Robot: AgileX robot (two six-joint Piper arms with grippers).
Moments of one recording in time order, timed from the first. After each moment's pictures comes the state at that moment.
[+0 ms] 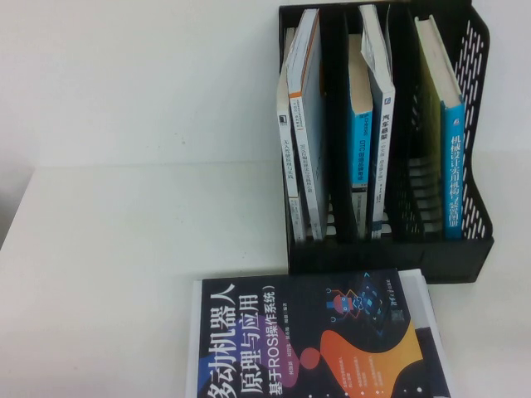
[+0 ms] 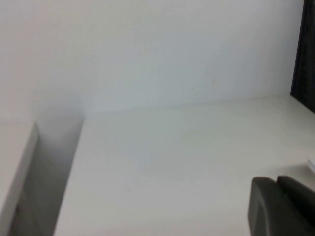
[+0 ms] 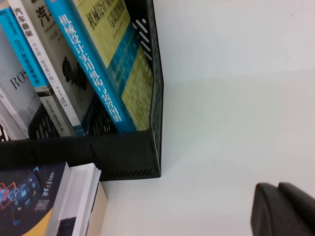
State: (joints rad) right arm 0.59 0.13 -0.30 -0.73 0.76 0.87; left arm -0.09 -0.01 0.02 -0.14 0.16 0.12
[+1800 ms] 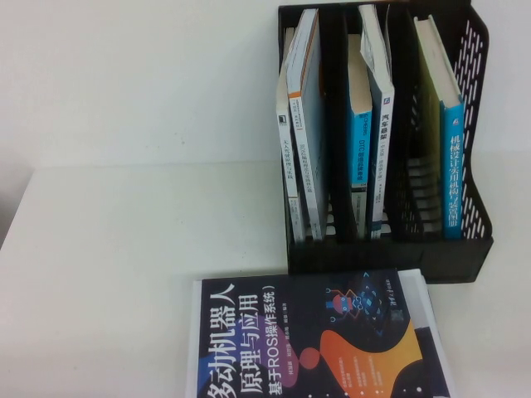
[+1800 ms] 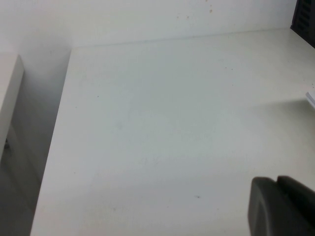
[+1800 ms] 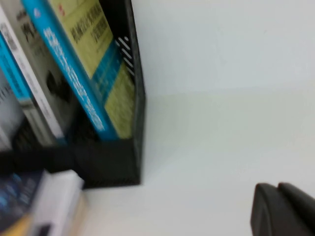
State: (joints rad) right arm 0.33 -0.01 -0.26 -0.50 0.68 0.59; left arm -0.09 -0.01 0.02 -0.09 0.36 0.04
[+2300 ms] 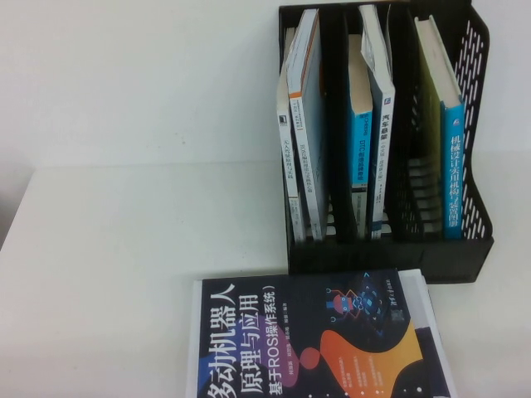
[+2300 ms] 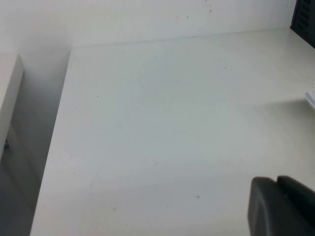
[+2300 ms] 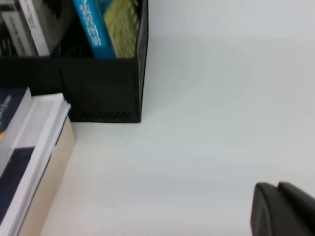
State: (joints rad) right arm 0.05 -0.01 0.02 -0.06 0.42 0.05; left arm -0.09 -0.01 0.02 -0.09 0.36 0.04
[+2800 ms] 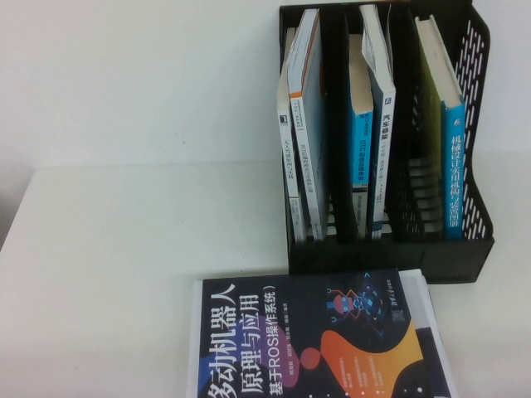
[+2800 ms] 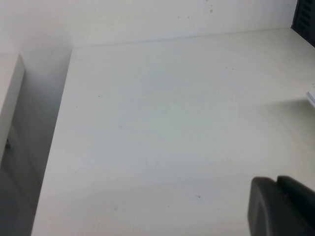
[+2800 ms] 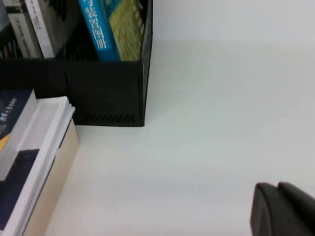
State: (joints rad) right arm 0.05 -0.01 0.02 -0.04 0.41 0.02; left arm -0.09 -0.01 0.02 -0.09 0.36 0.04
